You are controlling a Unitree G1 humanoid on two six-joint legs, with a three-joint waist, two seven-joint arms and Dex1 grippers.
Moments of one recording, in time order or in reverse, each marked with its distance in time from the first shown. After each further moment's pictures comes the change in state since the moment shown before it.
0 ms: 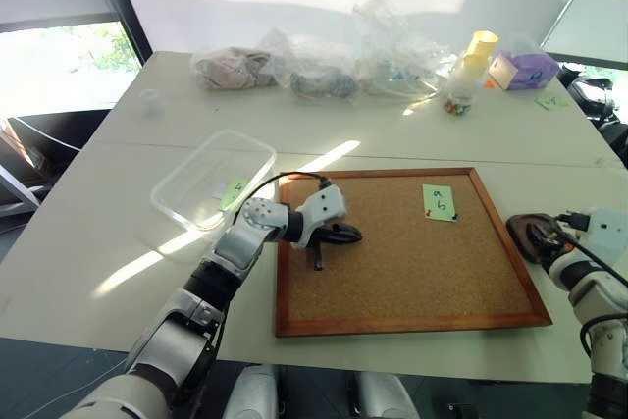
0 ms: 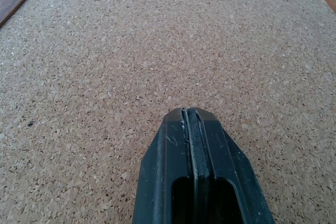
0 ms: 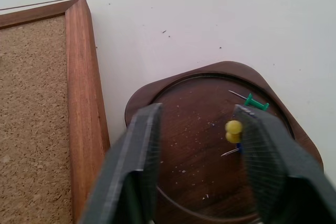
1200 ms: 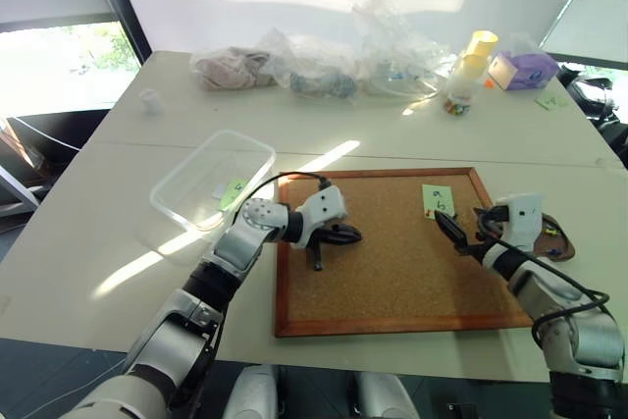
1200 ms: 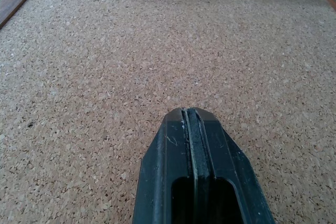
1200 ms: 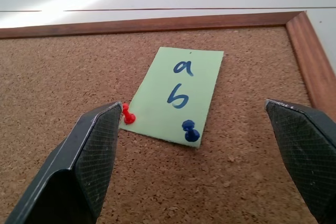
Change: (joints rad) left arm 0.004 0.006 -0.004 -0.014 0.000 0.000 -0.003; right arm -0.006 0.045 0.281 -0.110 0.010 -0.096 0.173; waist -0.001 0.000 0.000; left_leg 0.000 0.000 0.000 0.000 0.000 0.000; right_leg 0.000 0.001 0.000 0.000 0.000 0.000
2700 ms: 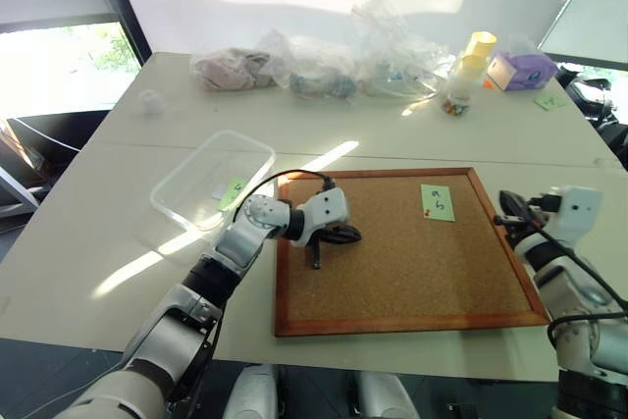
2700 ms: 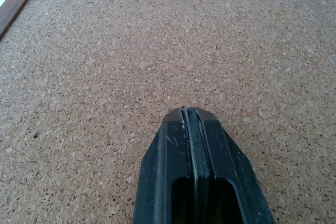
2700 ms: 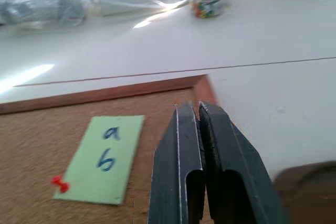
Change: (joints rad) left arm -0.028 0.019 -0.034 0.020 0.042 -0.051 0.003; right arm -0.007 0.034 -0.204 0.024 0.022 -0.102 -0.156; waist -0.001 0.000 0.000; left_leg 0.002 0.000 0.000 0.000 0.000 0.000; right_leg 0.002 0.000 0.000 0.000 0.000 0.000
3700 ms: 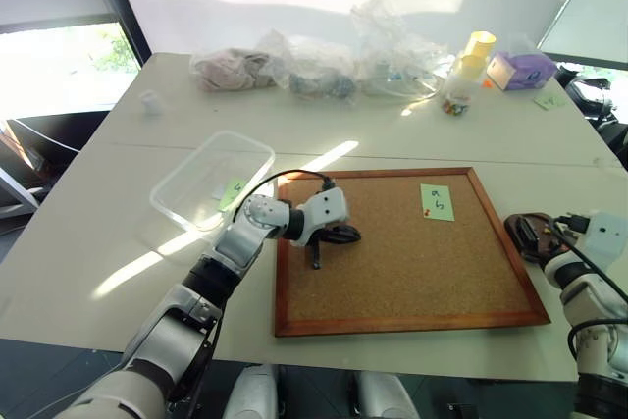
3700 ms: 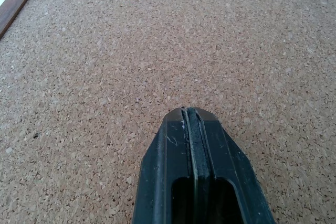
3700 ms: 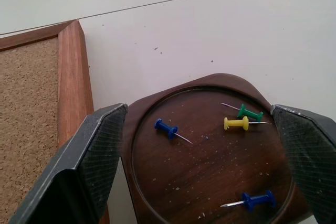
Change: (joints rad) left arm 0.000 -0.001 0.002 0.002 0.000 0.001 -0.001; right arm 0.010 -0.042 -0.060 0.169 -0.022 0.018 -0.024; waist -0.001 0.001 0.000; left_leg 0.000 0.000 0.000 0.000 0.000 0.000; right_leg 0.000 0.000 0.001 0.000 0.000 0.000
